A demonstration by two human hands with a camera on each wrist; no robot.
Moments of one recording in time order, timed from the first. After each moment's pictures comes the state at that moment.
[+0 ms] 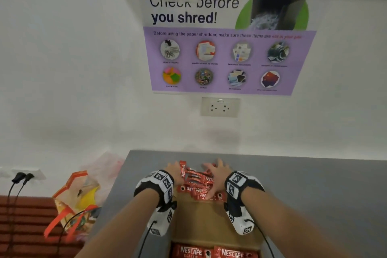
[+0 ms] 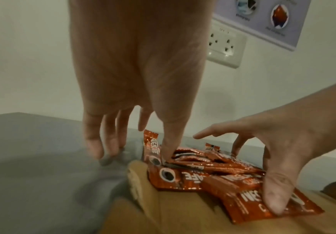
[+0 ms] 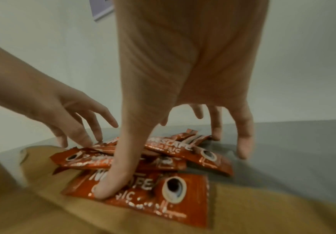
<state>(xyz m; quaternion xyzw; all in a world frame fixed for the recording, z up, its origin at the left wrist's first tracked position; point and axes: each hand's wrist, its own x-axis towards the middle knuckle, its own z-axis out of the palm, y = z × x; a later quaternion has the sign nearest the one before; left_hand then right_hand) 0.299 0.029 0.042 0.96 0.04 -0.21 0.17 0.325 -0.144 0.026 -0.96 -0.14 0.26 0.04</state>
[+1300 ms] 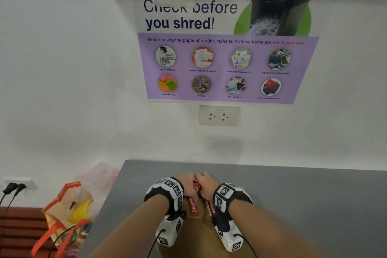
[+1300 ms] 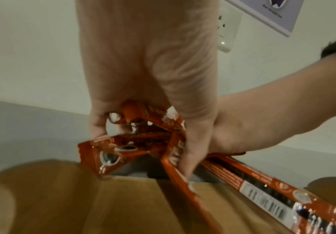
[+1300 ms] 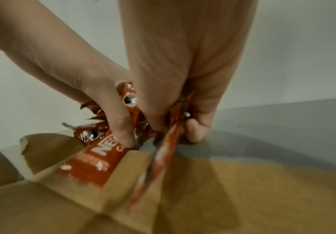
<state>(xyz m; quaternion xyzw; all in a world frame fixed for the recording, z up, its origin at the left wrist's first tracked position) 0.331 -0.001 0.028 0.95 -0.03 -0.26 0.16 0.347 -0.115 -0.006 -0.95 -0.20 0.18 0.13</state>
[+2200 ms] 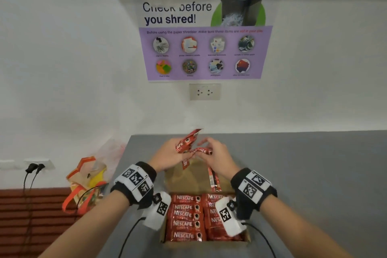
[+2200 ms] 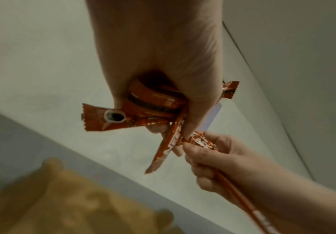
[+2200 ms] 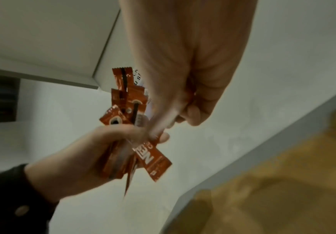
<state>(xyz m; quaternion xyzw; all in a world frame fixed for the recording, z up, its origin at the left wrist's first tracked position) 0.168 0.006 0.128 0.88 -0.12 -0.04 0.45 0.181 -0.159 0.099 -0.86 -0.16 -0.03 0.48</state>
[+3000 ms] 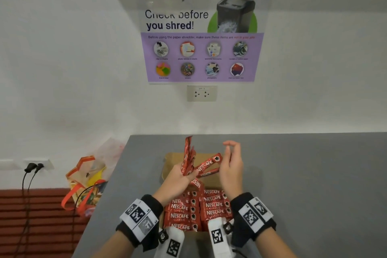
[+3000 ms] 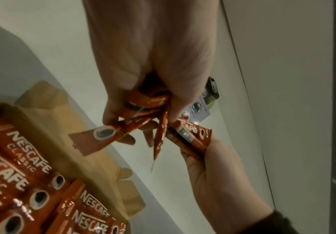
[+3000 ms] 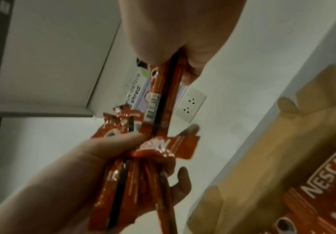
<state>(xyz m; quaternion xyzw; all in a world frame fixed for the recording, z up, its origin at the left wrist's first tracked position) 0.094 -0.023 0.088 0.79 -0.05 -0.10 0.60 0.116 -0.173 0.082 -0.75 -0.03 -0.27 0.60</state>
